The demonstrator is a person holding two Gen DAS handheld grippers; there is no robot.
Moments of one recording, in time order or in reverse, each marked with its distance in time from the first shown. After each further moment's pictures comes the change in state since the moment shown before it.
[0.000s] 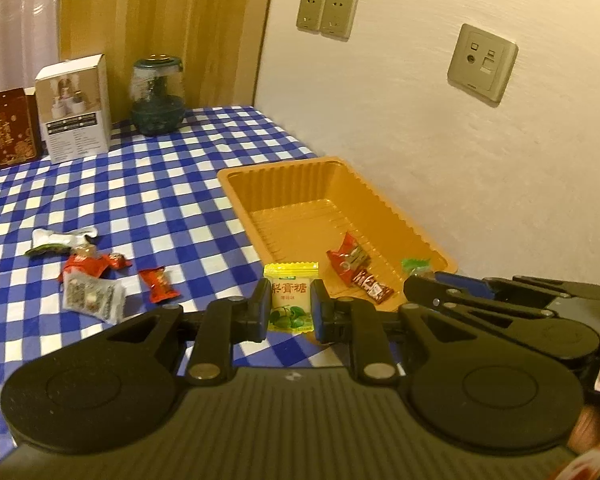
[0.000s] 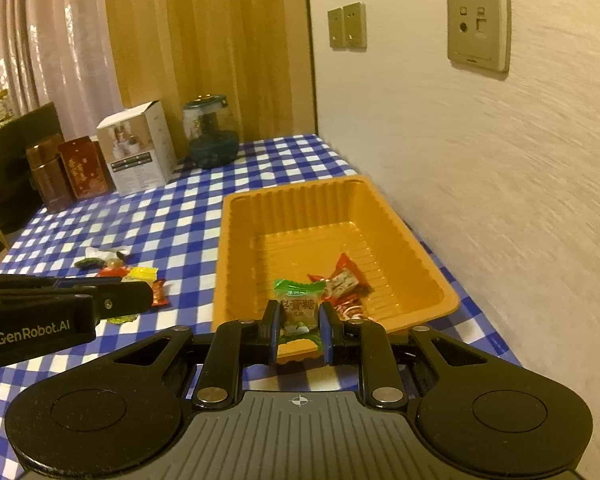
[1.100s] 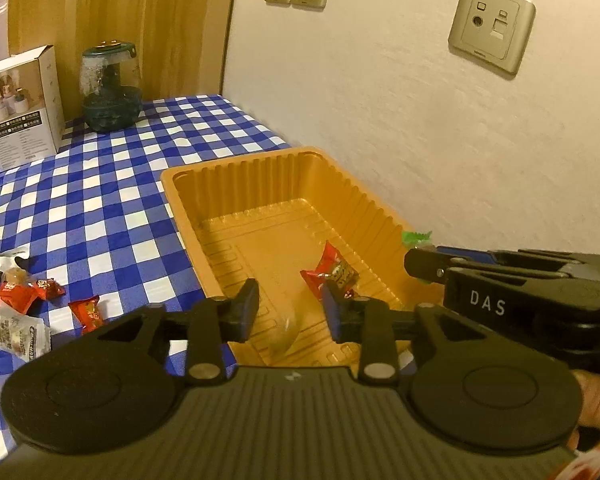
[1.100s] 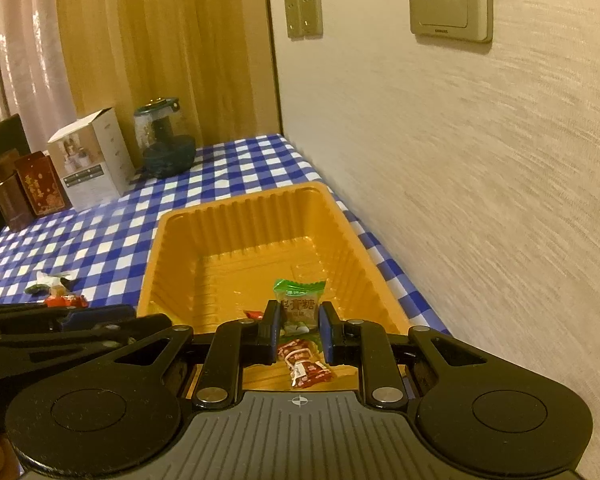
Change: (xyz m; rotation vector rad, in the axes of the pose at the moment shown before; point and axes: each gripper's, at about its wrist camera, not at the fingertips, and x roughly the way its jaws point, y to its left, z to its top) left arm 0.084 -0.020 0.012 0.042 0.026 -0.048; right arm 0.052 -0.046 0.024 0.036 0.007 -0.038
